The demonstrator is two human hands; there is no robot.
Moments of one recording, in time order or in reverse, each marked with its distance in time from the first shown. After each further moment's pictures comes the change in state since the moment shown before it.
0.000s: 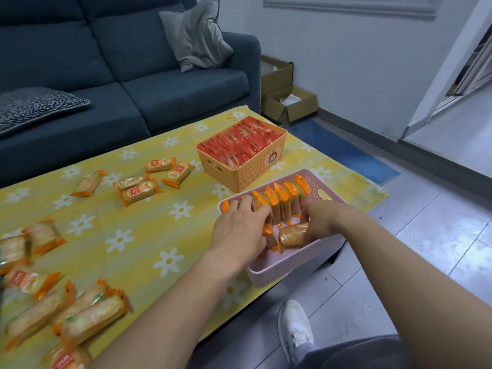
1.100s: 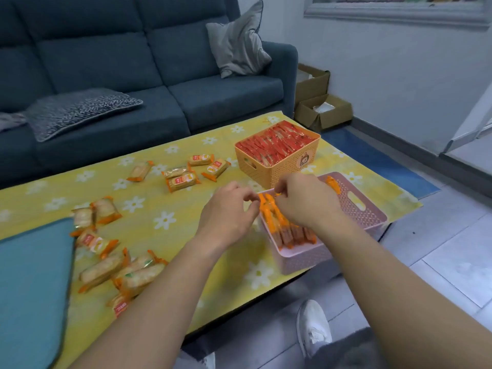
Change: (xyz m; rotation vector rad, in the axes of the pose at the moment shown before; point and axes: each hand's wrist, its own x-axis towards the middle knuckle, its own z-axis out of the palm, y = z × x) left_hand -0.040 -0.057 -0.041 -0.363 0.228 -0.218; right_hand -0.051 -0.104 -0.005 0.217 0.568 -0.235
